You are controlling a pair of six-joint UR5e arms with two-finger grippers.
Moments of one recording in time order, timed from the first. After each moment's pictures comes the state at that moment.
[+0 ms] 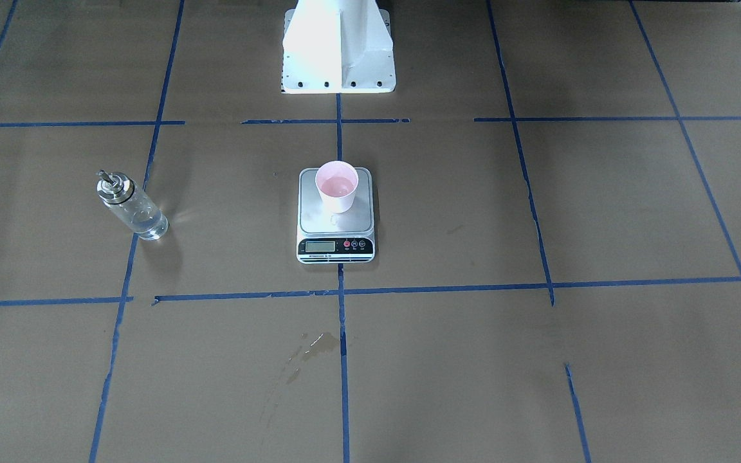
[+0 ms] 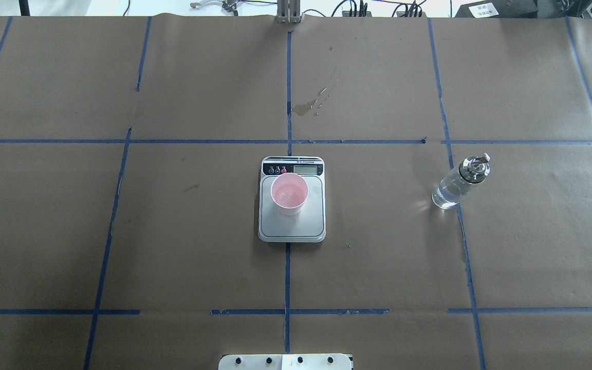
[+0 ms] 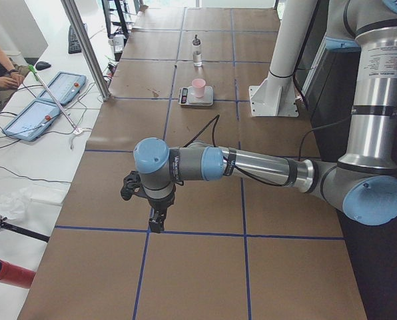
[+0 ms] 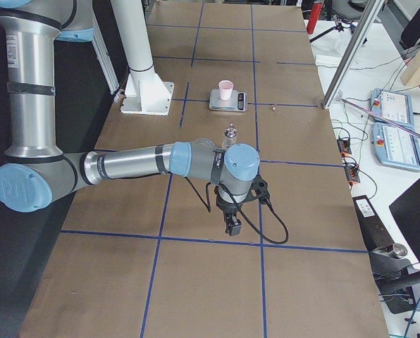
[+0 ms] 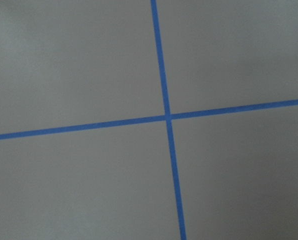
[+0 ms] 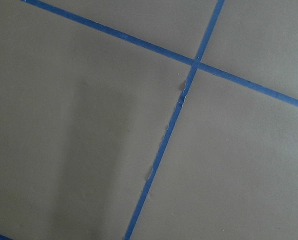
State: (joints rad) left arm -1.65 -1.61 -1.71 -1.36 -2.31 0.32; right arm 1.61 -1.60 1.79 -1.90 2.34 -0.49
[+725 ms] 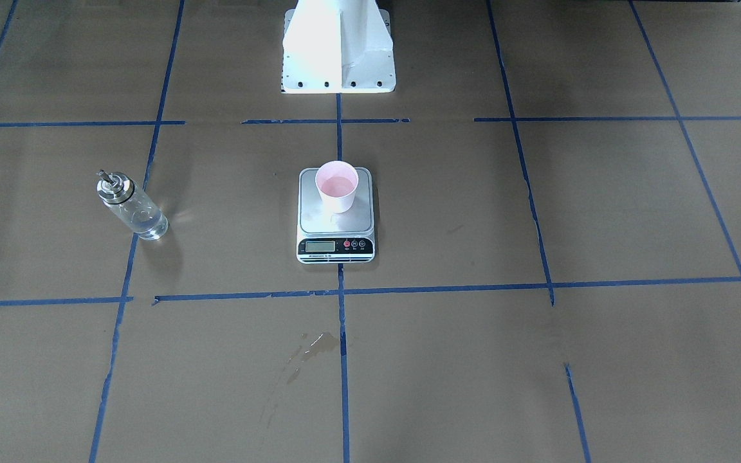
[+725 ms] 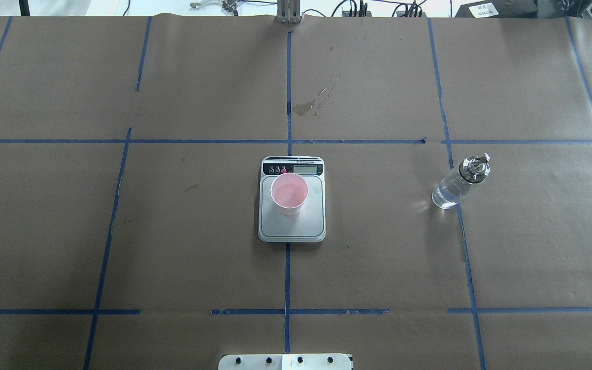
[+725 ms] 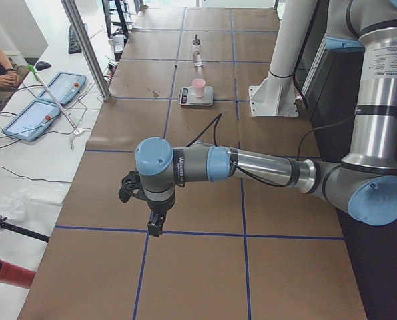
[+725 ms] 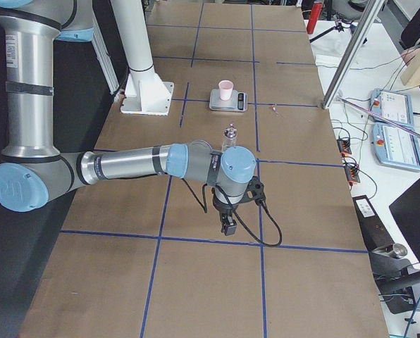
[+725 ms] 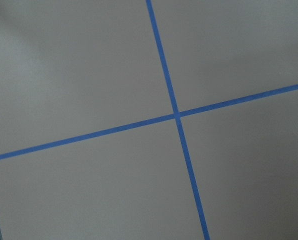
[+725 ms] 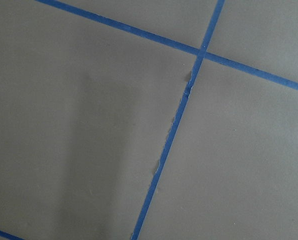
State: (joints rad) left arm -1.70 -1.60 -1.71 -1.36 -2.32 0.34; right arm 1.60 -1.65 1.81 -1.90 2.35 -0.41
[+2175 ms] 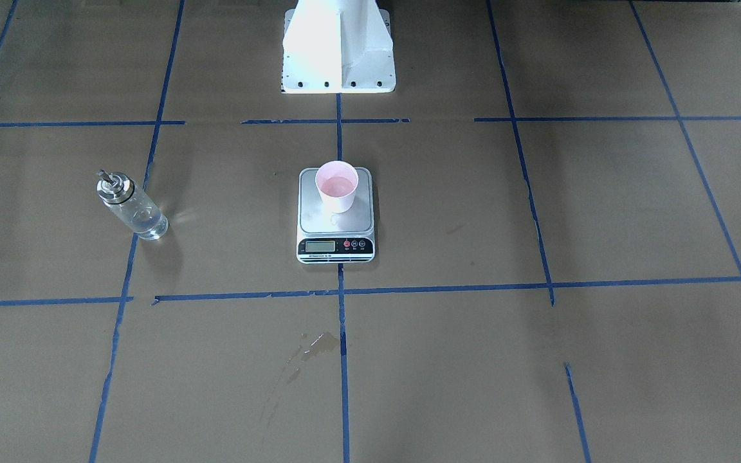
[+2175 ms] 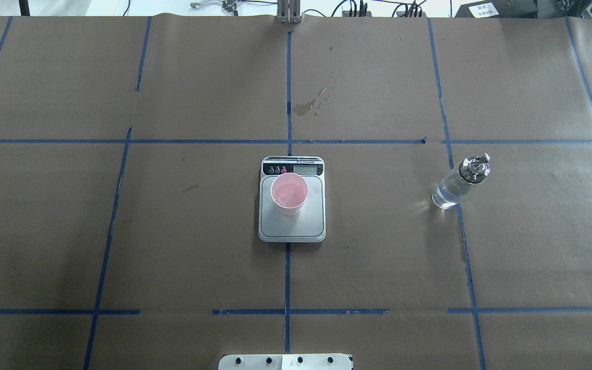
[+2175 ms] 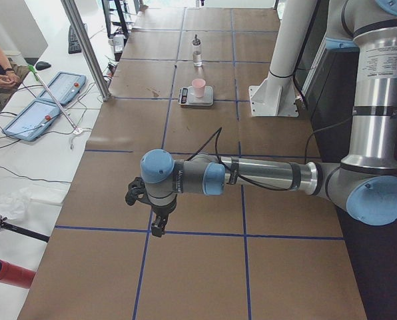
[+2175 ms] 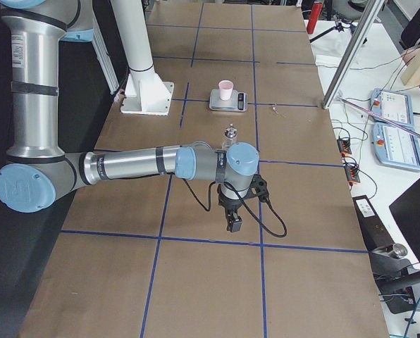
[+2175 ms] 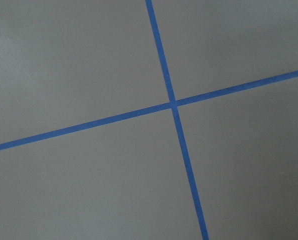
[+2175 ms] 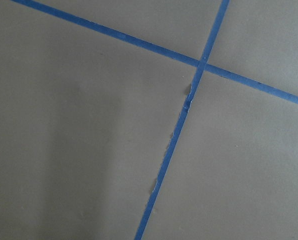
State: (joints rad) left arm -1.59 -1.55 -1.67 -1.56 -2.33 0.21; right arm 1.49 -1.64 1.79 -1.77 2.29 -0.30
